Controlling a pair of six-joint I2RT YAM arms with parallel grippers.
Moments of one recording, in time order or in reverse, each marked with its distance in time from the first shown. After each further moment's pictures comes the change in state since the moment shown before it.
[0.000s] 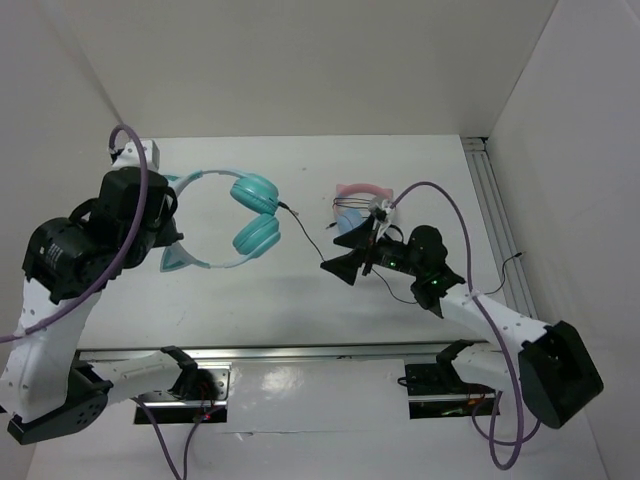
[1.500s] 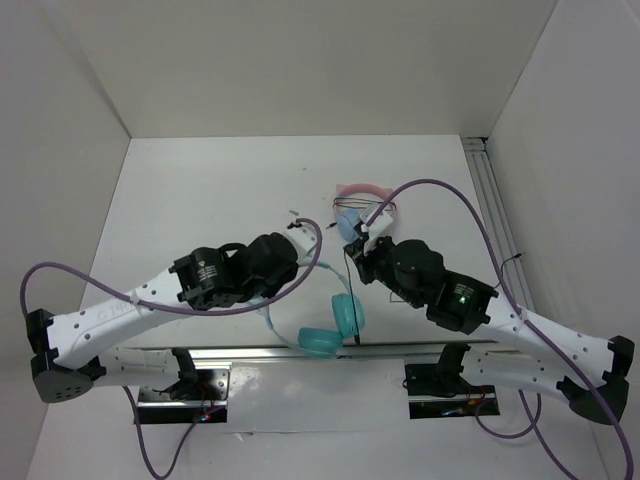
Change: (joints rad) left arm -0.477 0.046 -0.600 0.502 0.182 0.327; right arm 0.519 -0.181 0.388 -0.835 1.003 -0.349
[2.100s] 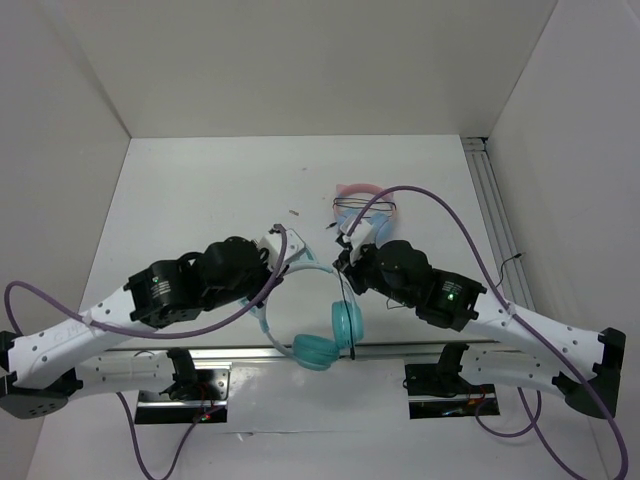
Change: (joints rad) left arm -0.054 -0.172 -0.057 0.121 0.154 0.116; right arm 0.011 0.065 0.000 -0.062 -0.146 -0.017
